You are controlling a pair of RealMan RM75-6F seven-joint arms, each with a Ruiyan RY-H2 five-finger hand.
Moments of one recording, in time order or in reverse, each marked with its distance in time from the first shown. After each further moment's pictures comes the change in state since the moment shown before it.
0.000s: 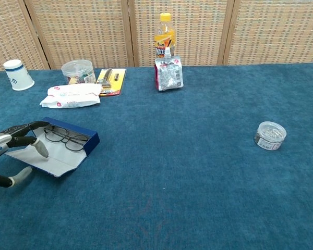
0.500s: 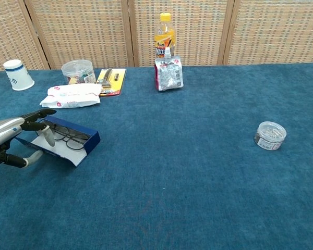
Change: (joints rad) left arm -0.077 0.041 -0.080 -0.118 -0.088 -0.139 0.046; right arm 0.001 0.001 -0.001 0.000 0.000 -0.003 0.003
